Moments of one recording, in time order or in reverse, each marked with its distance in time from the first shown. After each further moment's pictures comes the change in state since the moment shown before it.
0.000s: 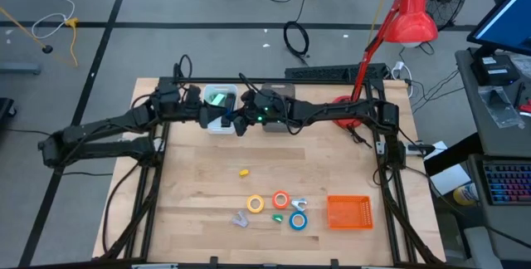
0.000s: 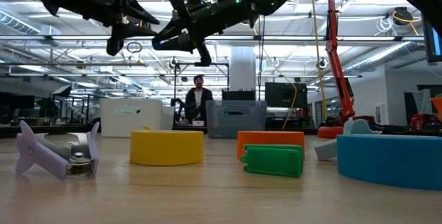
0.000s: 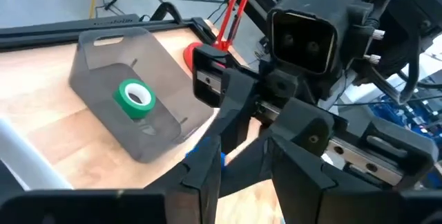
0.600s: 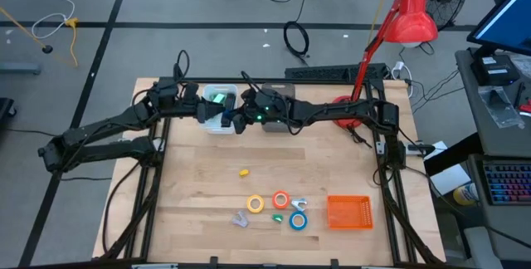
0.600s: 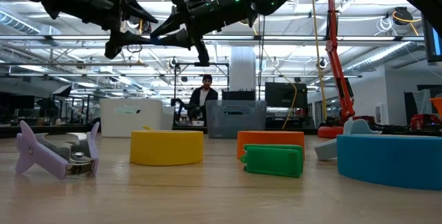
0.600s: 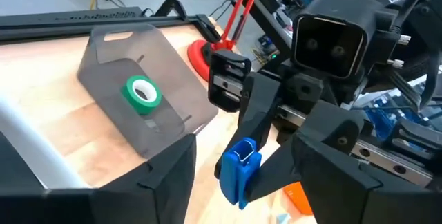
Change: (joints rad) left arm 0.107 0.000 0.000 -0.022 0.119 -0.015; right arm 0.000 0.000 0.000 0.048 -0.005 0.061
